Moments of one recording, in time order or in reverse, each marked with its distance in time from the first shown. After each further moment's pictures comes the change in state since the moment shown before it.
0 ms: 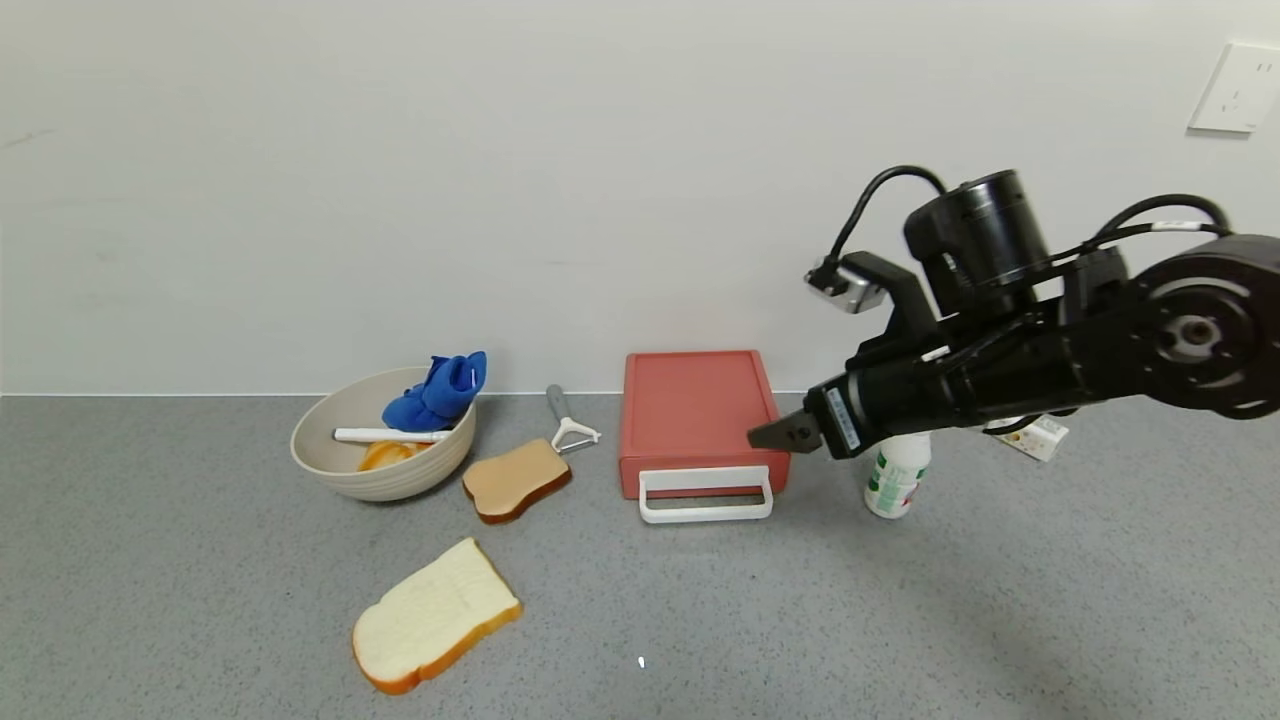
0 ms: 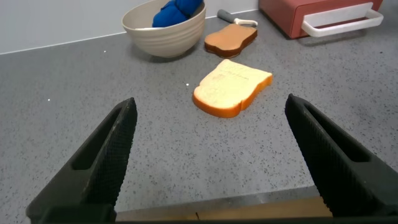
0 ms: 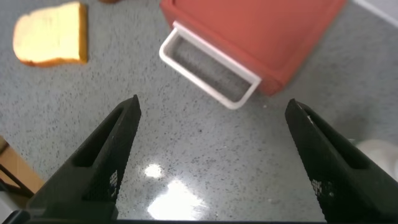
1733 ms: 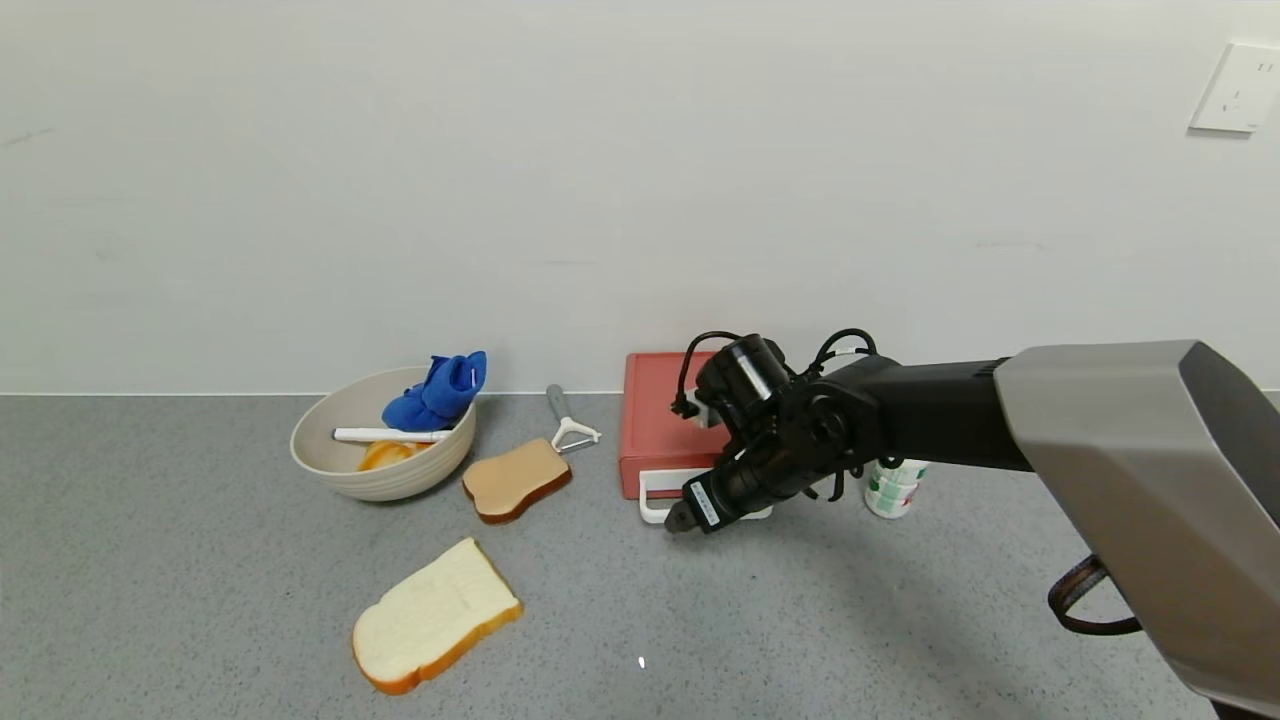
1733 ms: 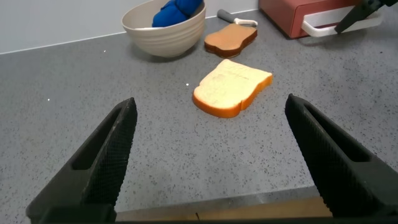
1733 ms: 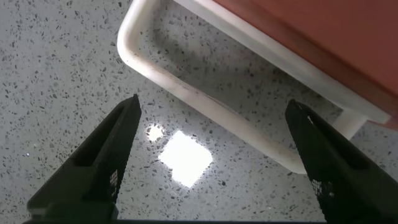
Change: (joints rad) left arm 0.000 0.000 0.000 0.000 0.000 0.000; right arm 0.103 0.510 -0.401 0.172 -0.133 0.114
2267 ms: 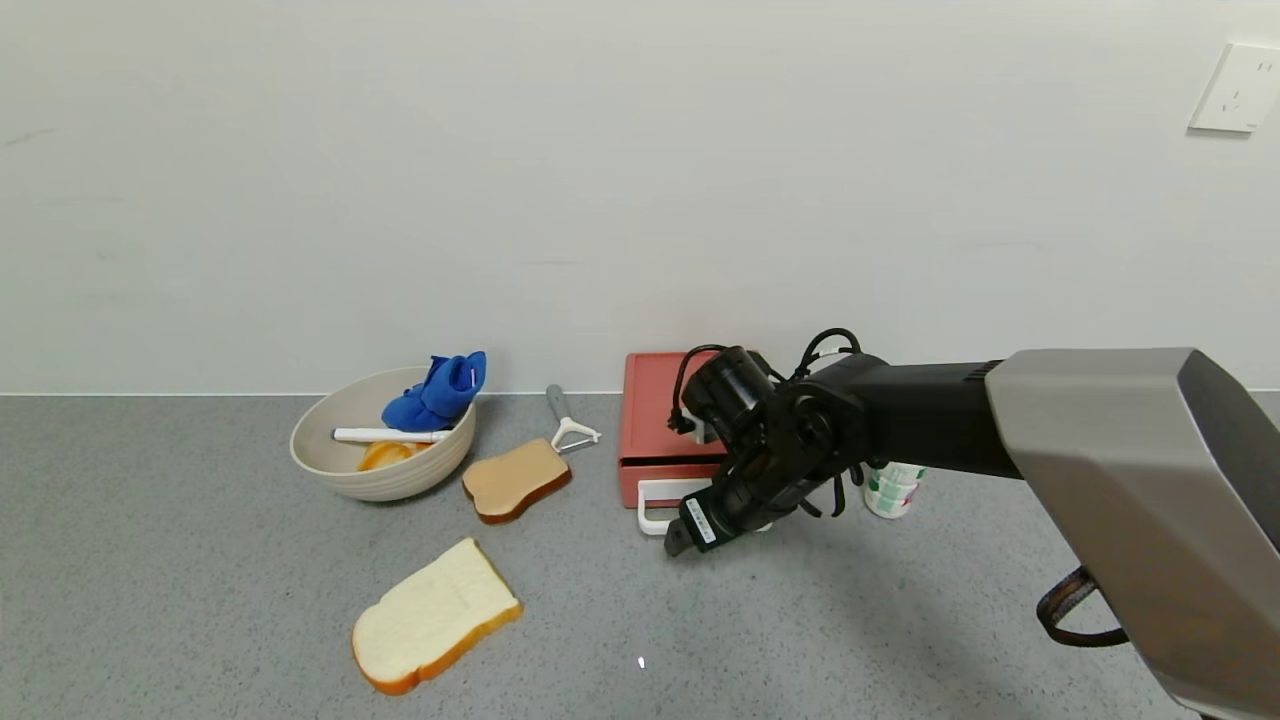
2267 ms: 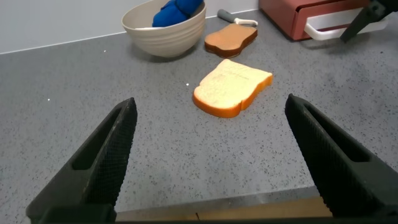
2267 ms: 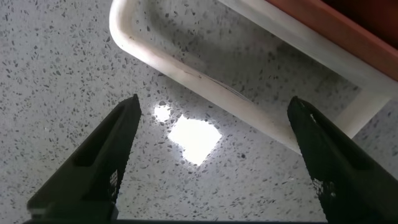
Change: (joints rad) left arm 0.000 0.000 0.000 0.000 0.000 0.000; right arm 0.037 0.016 -0.050 0.151 -0.002 0.084
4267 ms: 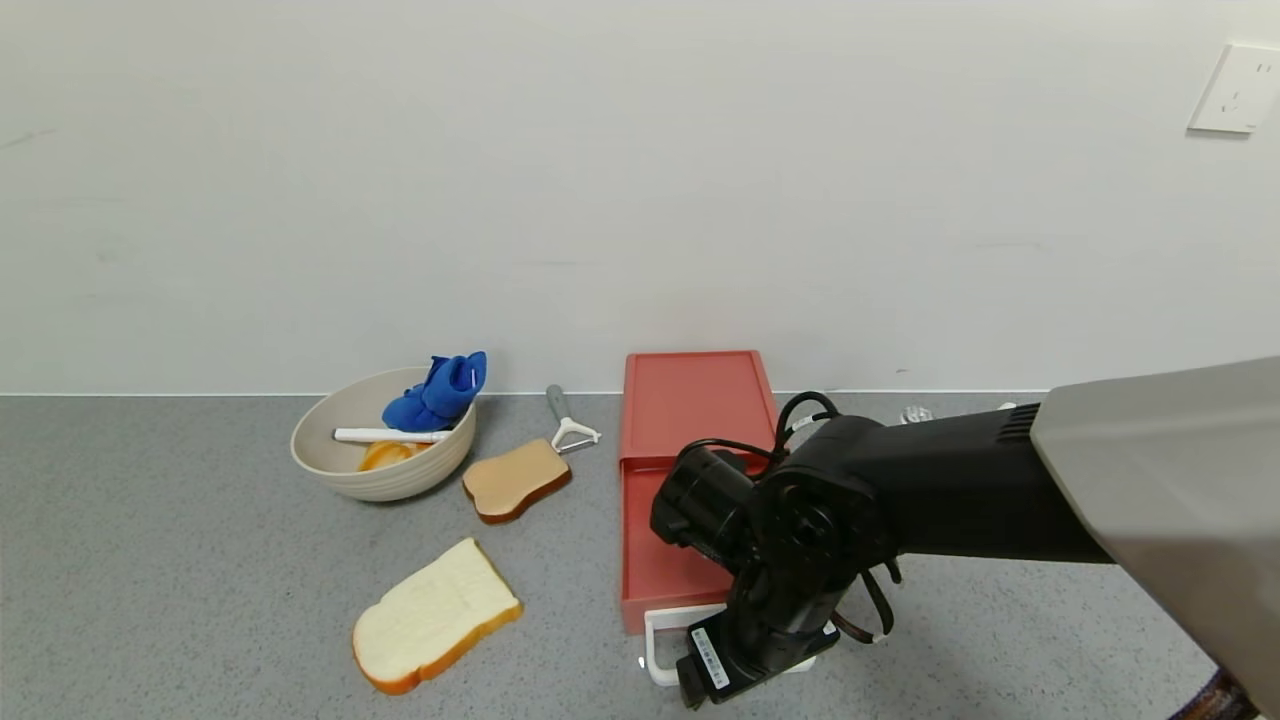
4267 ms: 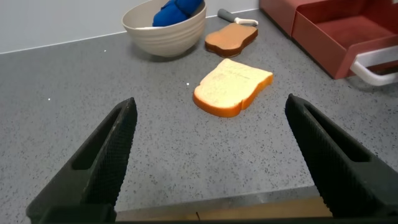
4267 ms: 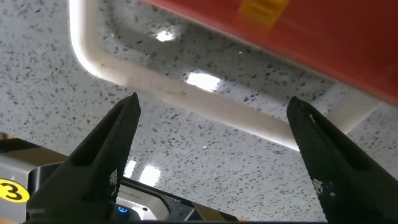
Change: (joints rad) left arm 0.000 0.000 0.000 0.001 0.000 0.001; right arm 0.162 -0.153 0.315 0.146 -0.042 0.254
